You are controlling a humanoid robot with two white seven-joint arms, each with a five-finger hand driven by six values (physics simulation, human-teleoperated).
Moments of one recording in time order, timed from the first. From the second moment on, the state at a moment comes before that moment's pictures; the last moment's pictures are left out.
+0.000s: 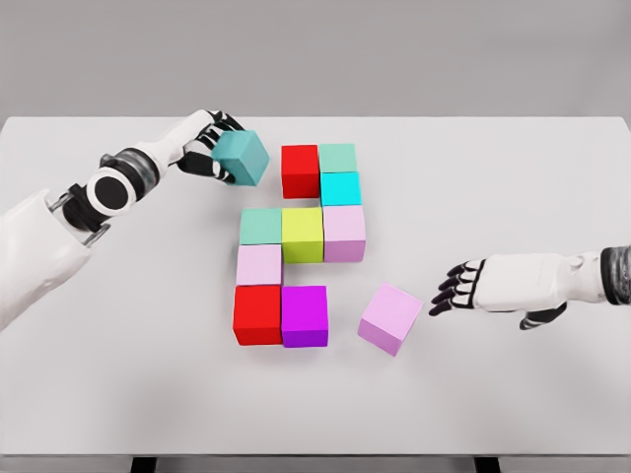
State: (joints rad) left arm -0.83 0.55 -0.95 -1.29 0.19 0.29 -0.04; right arm -0.60 -1.11 0.85 -1.76 0.29 -0.61 0.61
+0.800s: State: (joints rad) left arm -0.92 0.87 -1.01 -1.36 0.19 0.10 -0.07; right arm -0.62 -1.02 0.85 -1.76 0.29 -0.61 0.61
